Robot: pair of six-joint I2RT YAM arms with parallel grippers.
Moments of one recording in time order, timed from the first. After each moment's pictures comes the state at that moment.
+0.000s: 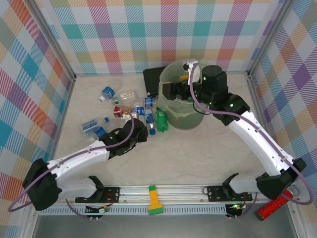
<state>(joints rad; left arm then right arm) -0.82 1.15 0.77 -0.39 -0.33 -0.78 0.64 1.32 1.54 -0.49 -0.21 0.28</state>
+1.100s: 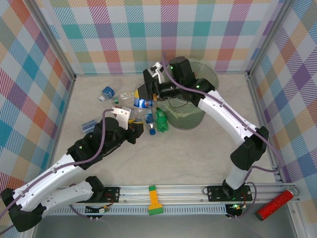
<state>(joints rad) -0.84 0.83 0.89 -0.45 -0.16 -0.36 0.69 1.73 1.83 -0.58 -0.80 0.57</state>
